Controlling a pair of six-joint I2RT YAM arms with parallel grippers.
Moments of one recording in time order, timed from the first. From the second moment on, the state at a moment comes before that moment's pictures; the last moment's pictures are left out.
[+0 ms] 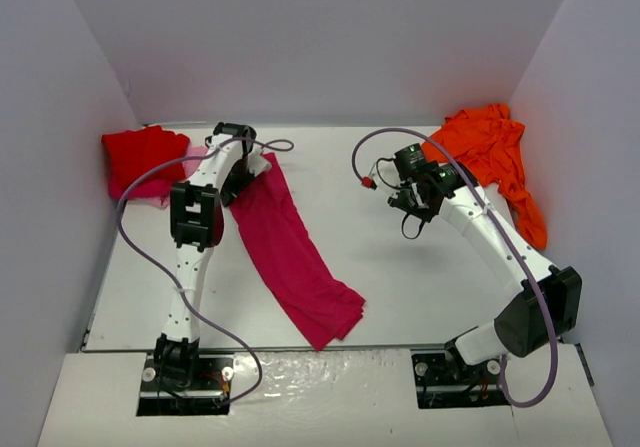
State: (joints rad) left arm -0.18 2.57 2.39 -1.40 -0.13 0.48; right arm 0.44 1.45 1.35 -1.01 0.31 -0.72
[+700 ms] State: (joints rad) left arm -0.55 2.74 2.70 -0.96 -0.19 0.57; right arm 0.43 1.59 1.32 -0.99 0.24 -0.62
